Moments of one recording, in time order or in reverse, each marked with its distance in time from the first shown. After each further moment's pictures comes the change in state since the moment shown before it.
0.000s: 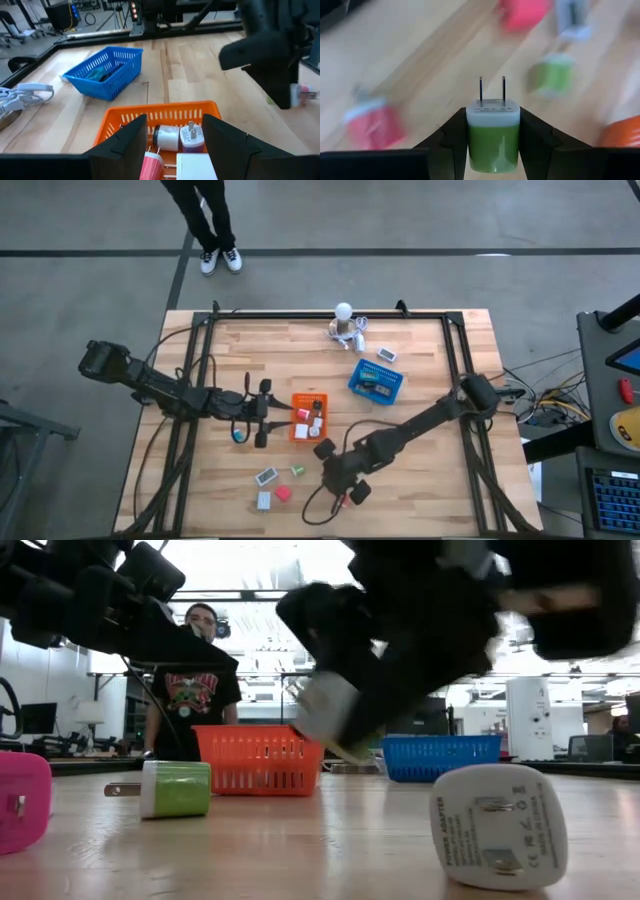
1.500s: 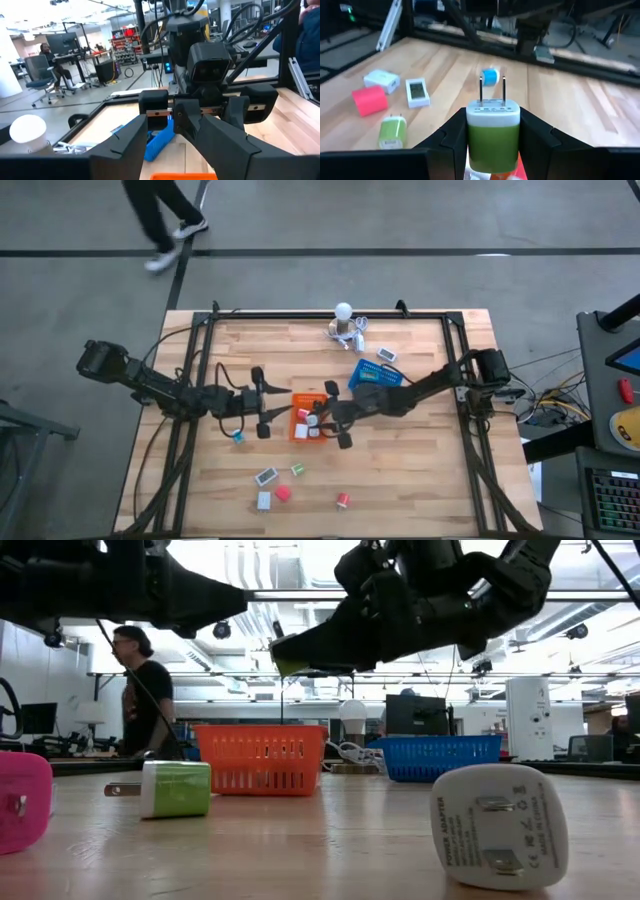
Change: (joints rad) left arm -0.004 -0.026 -0.015 0.303 -0.157 0.147; right arm -0.335 -0.166 -0.510 1.012 -0.109 0.154
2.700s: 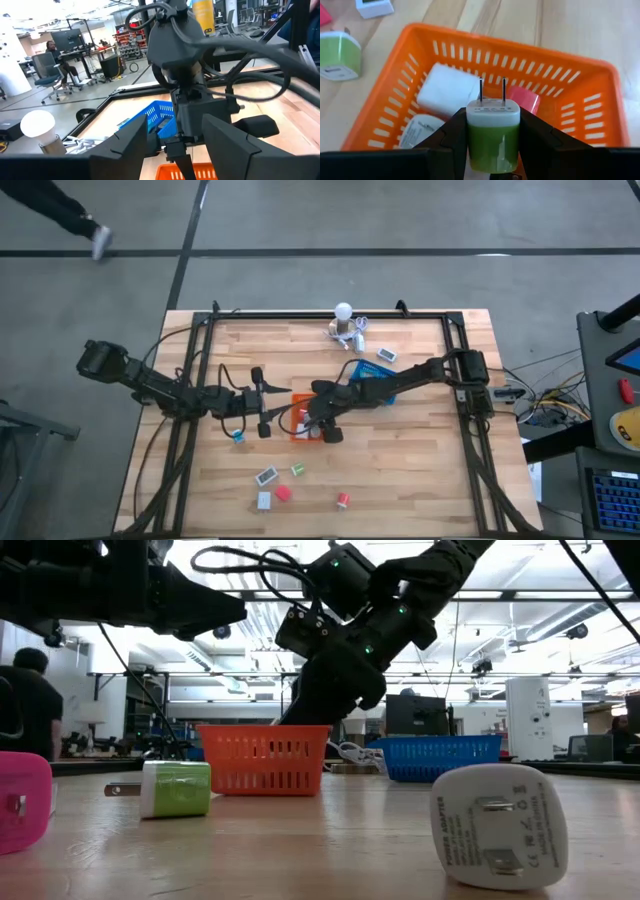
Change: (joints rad) left arm 0.001 -0.001 0.000 -0.035 -0.029 0.025; right arm -0.057 0.150 0.370 -0.746 -0.010 -0.007
